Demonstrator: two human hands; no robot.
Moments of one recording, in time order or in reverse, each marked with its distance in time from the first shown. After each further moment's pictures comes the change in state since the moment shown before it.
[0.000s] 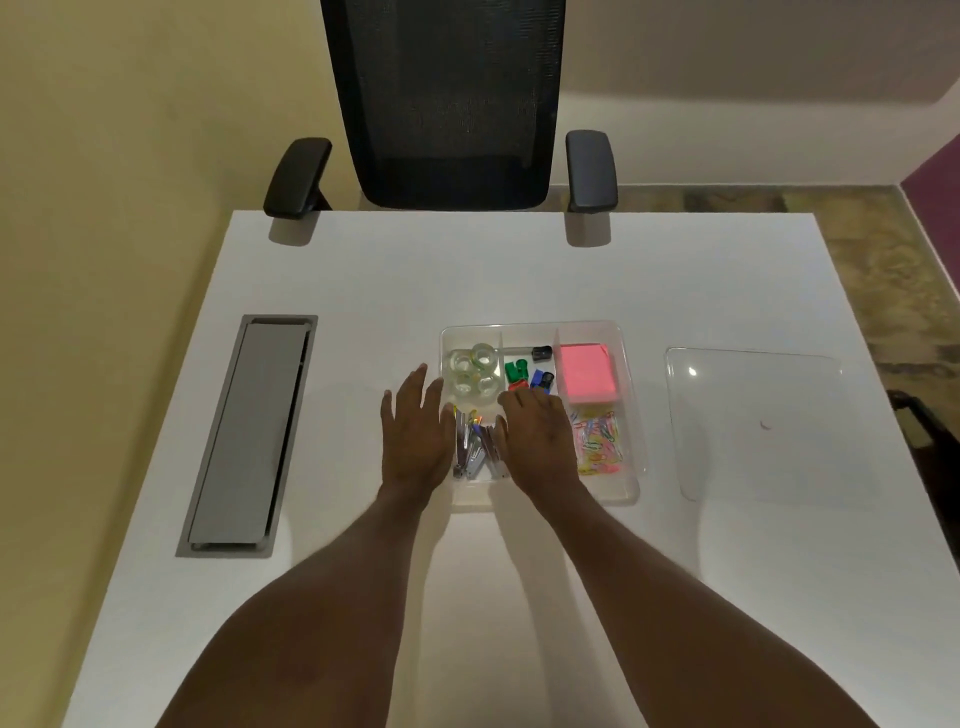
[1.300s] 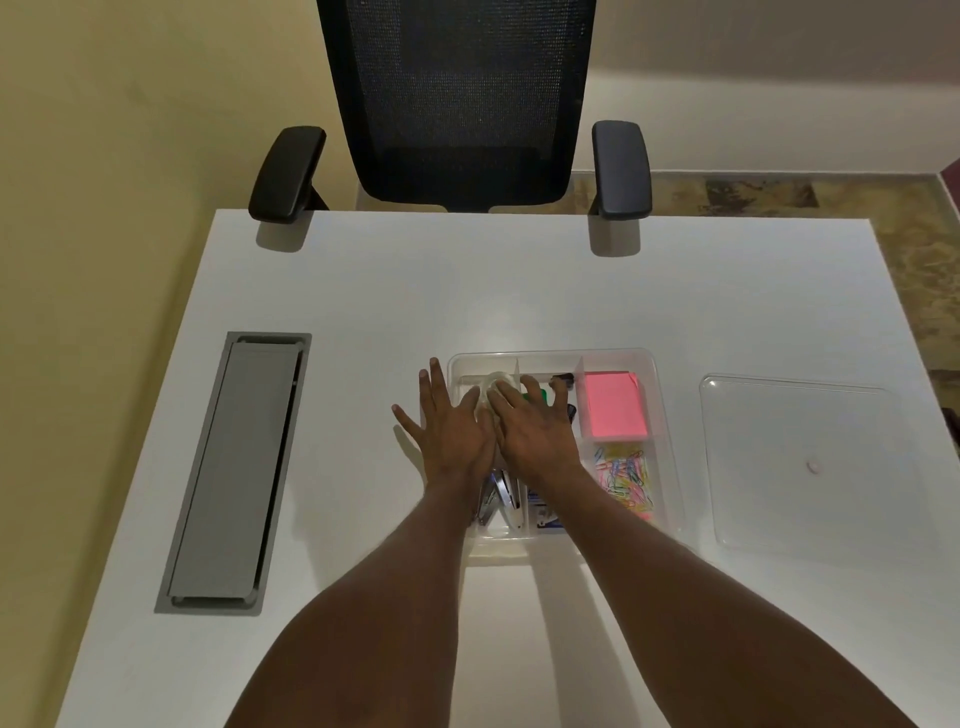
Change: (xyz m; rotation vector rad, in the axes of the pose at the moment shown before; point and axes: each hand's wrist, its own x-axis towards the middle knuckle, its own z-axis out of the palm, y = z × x) left_hand 0.082 0.035 0.036 0.002 -0.258 -0.279; right_hand 0.091 0.015 0.043 -0.161 -0.212 -0.085
